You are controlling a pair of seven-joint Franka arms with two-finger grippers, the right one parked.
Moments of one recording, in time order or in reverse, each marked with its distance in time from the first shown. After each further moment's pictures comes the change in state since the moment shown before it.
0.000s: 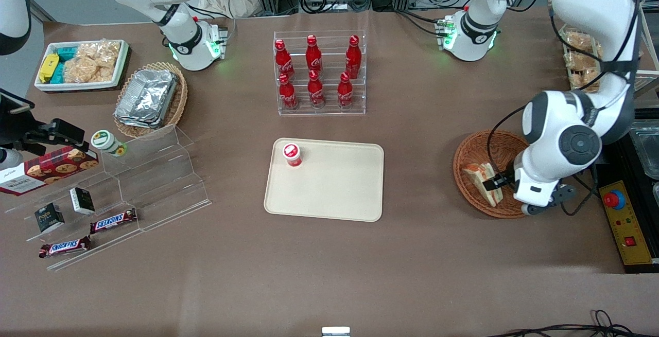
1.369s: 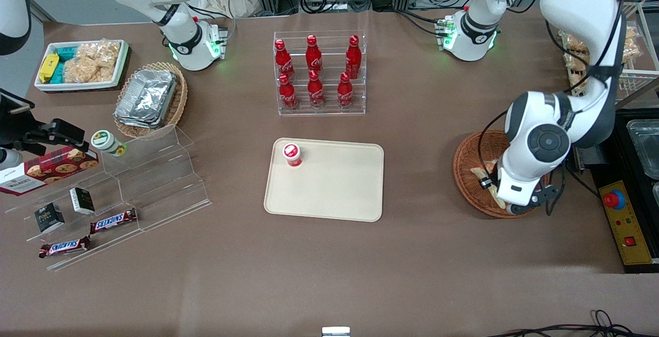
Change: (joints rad) arm -0.073 -0.049 -0.005 0.057 0.111 -0.093 -0.052
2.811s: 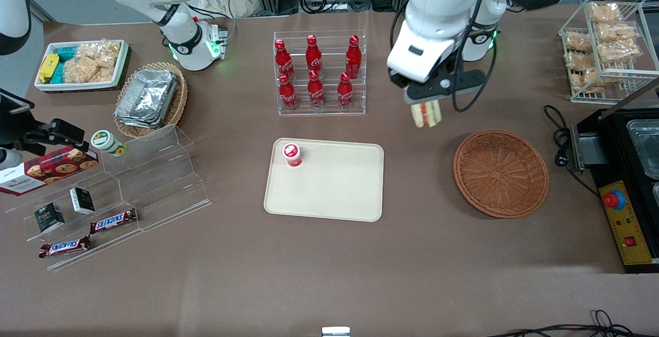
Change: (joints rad) arm -0.049 0.004 -0.514 0.646 -0.042 -0.686 -0.233
